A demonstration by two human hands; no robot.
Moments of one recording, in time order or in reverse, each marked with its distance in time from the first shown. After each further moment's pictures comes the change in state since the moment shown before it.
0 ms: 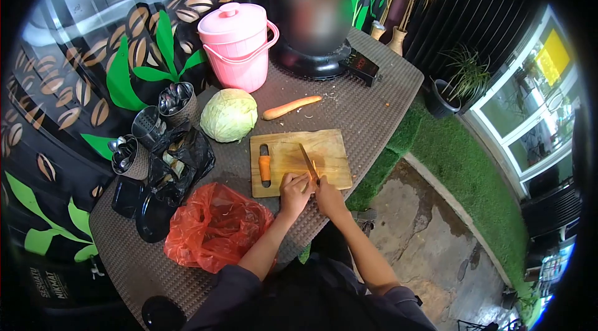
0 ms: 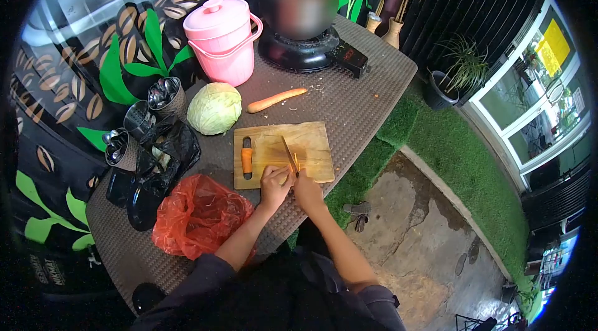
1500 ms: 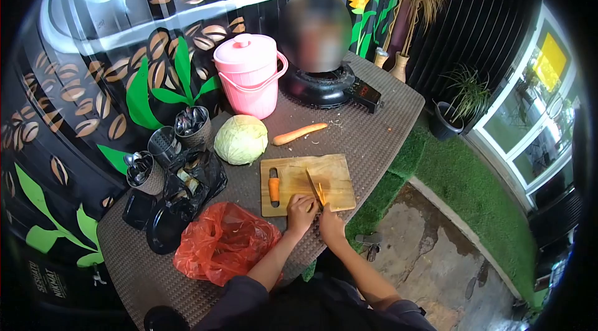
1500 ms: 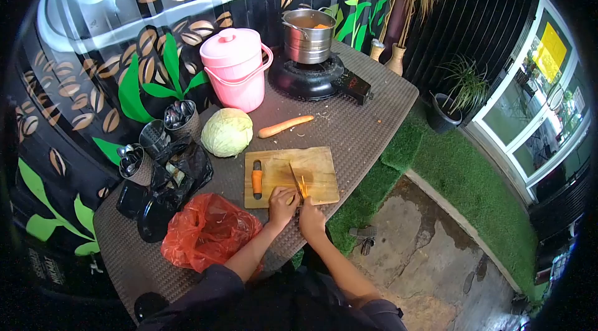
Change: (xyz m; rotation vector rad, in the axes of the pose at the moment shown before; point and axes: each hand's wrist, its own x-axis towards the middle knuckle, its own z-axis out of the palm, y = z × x) left_hand -0.002 0.000 0.000 -0.039 0.041 -0.041; right_hand -0.024 -0.010 0.012 -0.133 0.040 0.090
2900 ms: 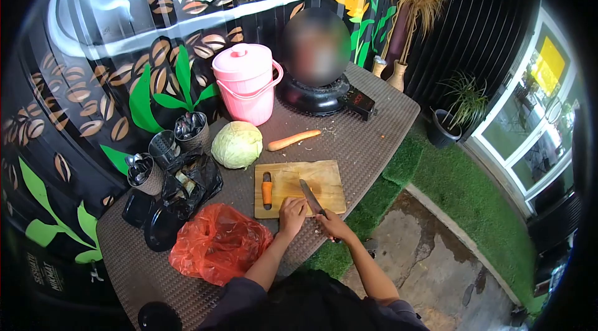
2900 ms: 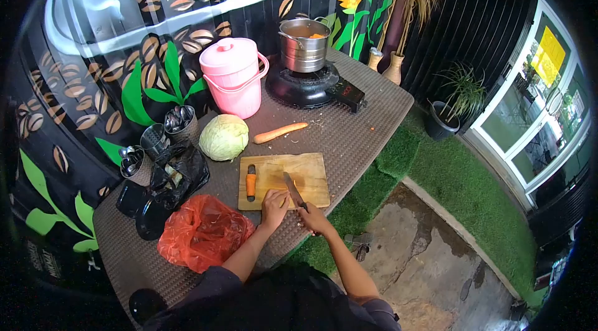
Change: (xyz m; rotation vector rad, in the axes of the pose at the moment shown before) left_hand -0.002 -0.001 0.002 0.111 -0.047 0.053; right_hand 0.015 0.052 -0.040 0.815 -0.458 -0.042
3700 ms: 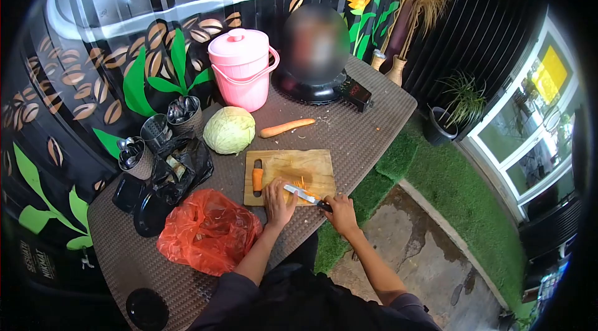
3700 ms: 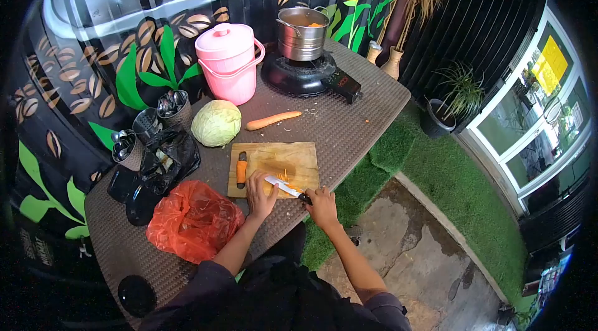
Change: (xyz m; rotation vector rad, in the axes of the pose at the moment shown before) left_hand 0.000 0.017 -0.014 0.119 0.139 -0.021; right_hand -0.022 0.012 -0.033 -0.946 0.419 -0.421
